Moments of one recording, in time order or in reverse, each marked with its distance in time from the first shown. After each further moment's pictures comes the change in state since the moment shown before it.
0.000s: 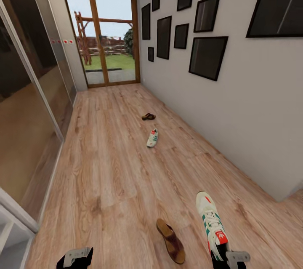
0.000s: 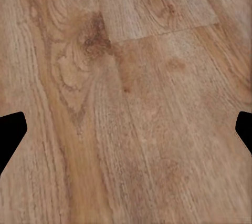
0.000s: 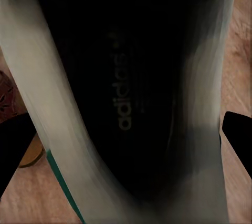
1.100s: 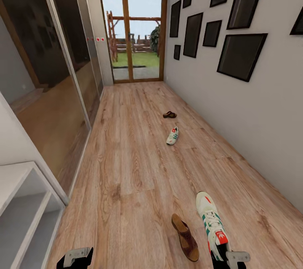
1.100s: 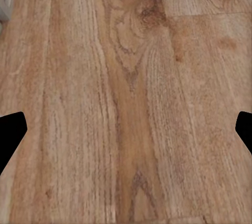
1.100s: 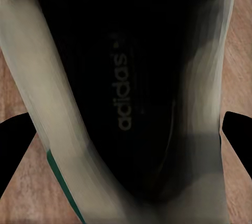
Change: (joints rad) left arm 0.000 0.000 0.000 0.000 0.000 0.000 0.000; right arm 0.000 0.000 0.000 0.000 0.000 0.000 0.000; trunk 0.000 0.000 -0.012
